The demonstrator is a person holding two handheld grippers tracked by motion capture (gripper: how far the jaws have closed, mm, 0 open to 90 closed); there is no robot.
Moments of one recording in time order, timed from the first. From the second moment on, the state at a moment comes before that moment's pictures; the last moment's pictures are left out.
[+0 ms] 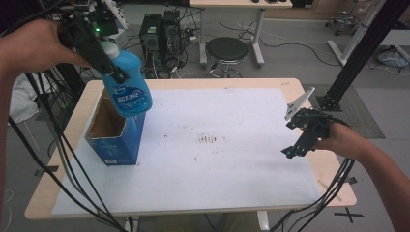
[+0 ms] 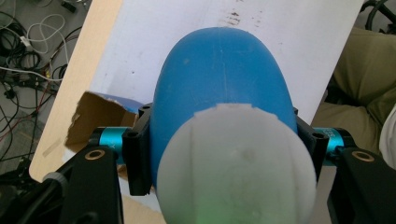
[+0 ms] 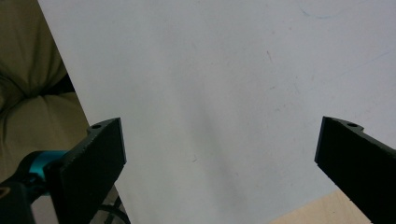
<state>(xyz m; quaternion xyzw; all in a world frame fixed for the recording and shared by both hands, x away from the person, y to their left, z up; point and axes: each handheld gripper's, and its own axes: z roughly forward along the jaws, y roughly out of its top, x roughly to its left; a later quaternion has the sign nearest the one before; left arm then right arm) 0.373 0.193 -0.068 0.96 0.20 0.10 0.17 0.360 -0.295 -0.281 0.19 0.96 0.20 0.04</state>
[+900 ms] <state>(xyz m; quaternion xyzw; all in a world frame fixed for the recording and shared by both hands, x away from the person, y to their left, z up) 0.381 0.259 -0.093 0.95 0.25 0.11 0.15 0.365 -0.289 -0.286 0.20 0.96 0.19 0.05</state>
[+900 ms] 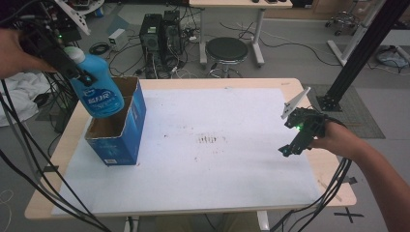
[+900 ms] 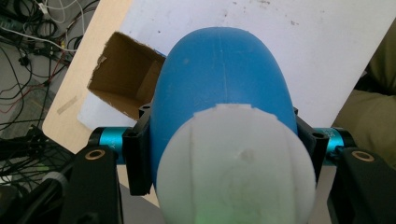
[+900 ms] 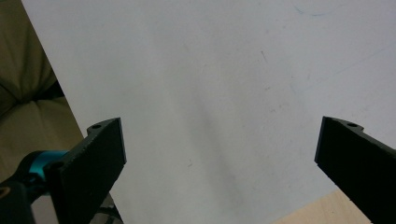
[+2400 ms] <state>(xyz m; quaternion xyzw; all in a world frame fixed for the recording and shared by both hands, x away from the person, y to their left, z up) 0.412 0.262 -0.259 0.97 0.22 0.09 0.07 0.368 -0.285 -0.298 0.20 0.96 0.18 0.03</state>
